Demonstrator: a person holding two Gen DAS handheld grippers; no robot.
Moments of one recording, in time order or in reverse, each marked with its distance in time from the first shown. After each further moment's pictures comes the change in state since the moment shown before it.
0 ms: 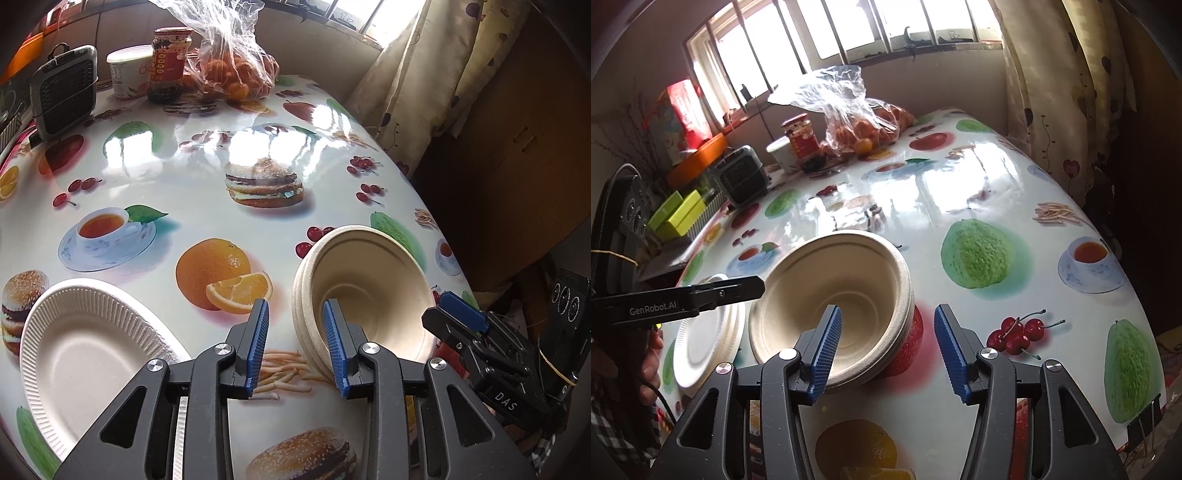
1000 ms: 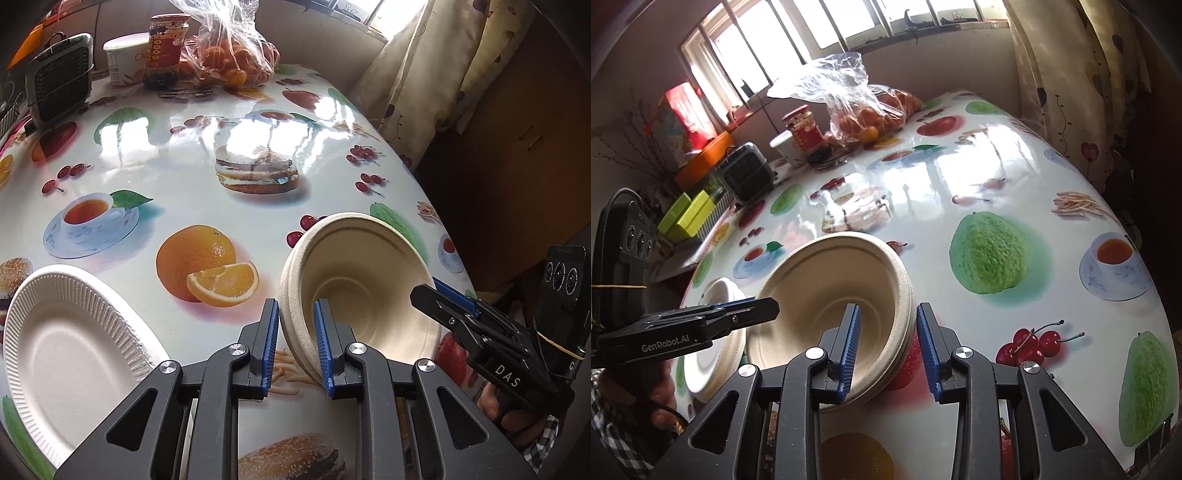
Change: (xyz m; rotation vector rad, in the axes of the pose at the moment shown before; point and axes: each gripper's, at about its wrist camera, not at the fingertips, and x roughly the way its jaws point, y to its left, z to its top) left arm 0.016 -0.008 -0.003 -0.025 0.027 0.002; right arm 0.019 -0.012 0.012 0.034 0.061 0.078
